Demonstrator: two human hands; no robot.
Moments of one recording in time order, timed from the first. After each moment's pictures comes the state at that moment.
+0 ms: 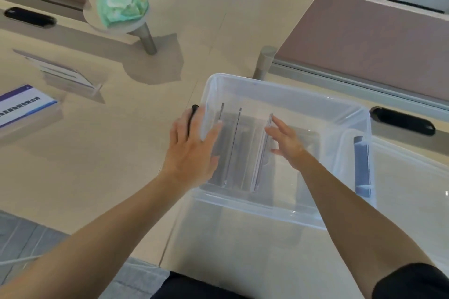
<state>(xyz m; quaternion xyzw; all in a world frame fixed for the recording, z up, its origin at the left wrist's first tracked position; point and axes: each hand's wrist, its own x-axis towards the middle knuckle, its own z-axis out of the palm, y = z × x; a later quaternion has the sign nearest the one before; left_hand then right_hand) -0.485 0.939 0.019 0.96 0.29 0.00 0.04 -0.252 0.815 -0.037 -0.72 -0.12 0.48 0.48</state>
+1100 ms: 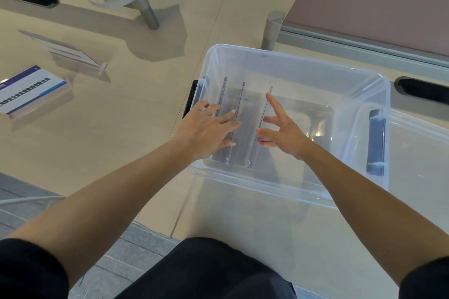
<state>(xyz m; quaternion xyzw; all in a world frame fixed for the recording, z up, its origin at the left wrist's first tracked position) -0.457 0.941 0.028 0.98 0.08 -0.19 -0.06 -0.278 0.798 -0.033 -0.69 -0.26 0.53 0.42</state>
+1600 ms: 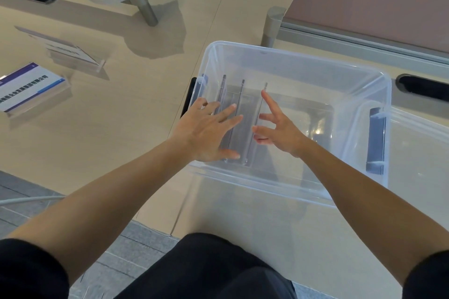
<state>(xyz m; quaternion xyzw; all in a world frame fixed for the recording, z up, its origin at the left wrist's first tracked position) -0.457 0.939 0.025 0.97 0.11 -0.20 -0.06 -0.282 0.802 -0.031 -0.68 -0.28 0.54 0.42</state>
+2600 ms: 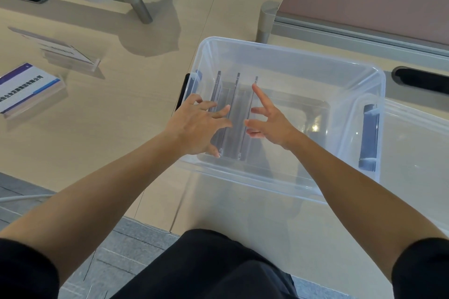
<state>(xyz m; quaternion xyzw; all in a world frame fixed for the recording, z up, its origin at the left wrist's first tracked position) -0.455 0.943 0.037 0.97 0.06 -0.23 -0.07 -0.285 0.812 -0.037 -0.68 -0.27 0.54 0.42</state>
